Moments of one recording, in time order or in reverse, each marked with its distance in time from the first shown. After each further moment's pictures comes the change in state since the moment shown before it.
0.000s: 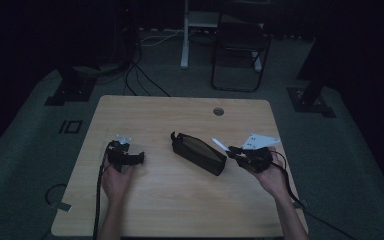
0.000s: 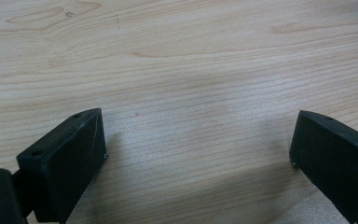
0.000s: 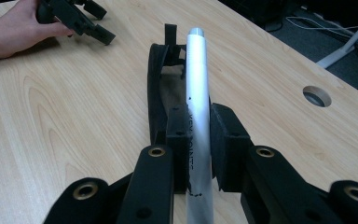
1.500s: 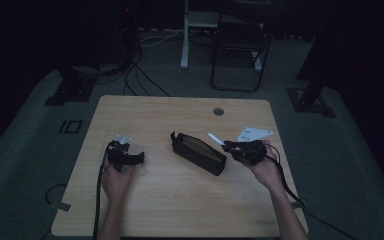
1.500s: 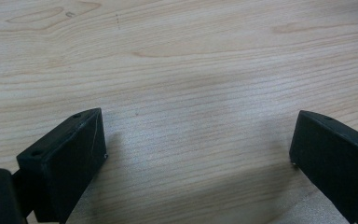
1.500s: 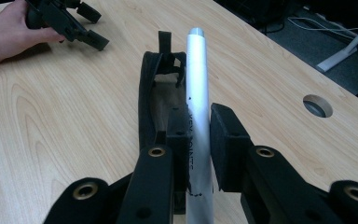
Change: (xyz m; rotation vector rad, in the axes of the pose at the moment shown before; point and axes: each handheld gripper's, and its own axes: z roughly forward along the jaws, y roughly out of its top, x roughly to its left) left arm 0.000 0.000 0.000 0.000 0.000 0.001; right arm -0.009 0.013 0.018 0.009 0.007 -0.004
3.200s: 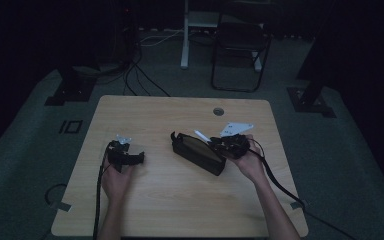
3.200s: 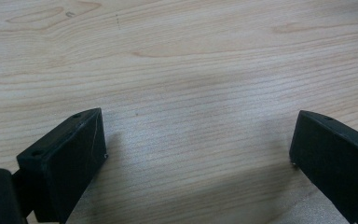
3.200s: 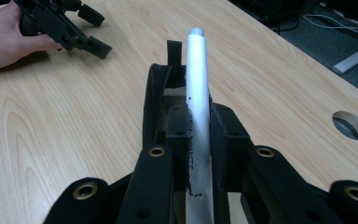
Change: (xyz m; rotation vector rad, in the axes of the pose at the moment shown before) left arm 0.000 0.000 0.000 0.000 0.000 0.000; right arm 0.004 0.018 0.046 0.015 0.037 -0.003
